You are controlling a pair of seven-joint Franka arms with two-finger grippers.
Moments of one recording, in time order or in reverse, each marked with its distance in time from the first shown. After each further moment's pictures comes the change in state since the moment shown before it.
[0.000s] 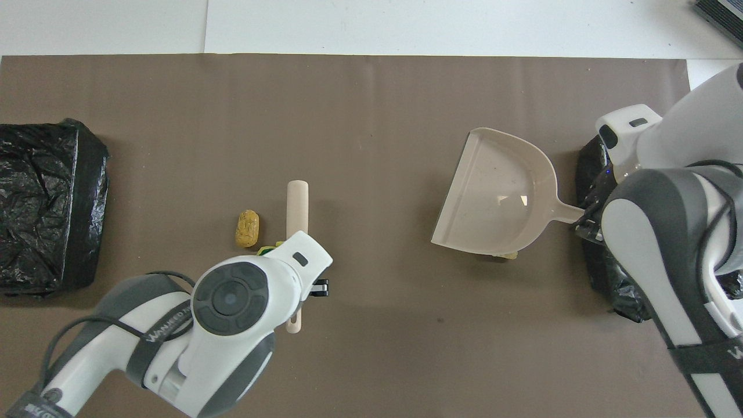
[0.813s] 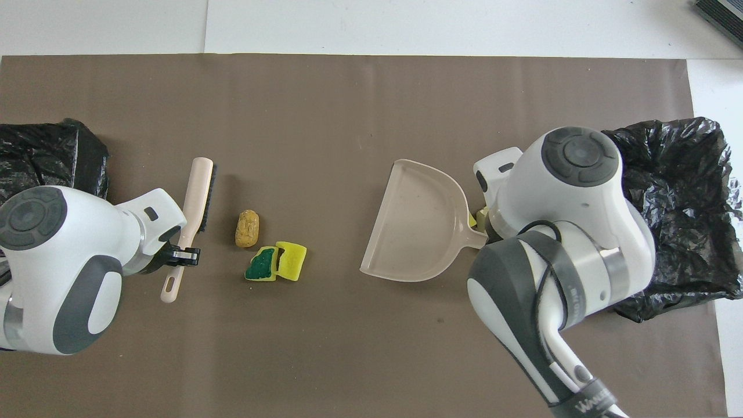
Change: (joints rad) left arm 0.381 -0.024 -0.015 -0.119 0.001 -0.053 0.484; right arm 0.311 -0.009 0.008 -0.232 0.000 0.233 0.278
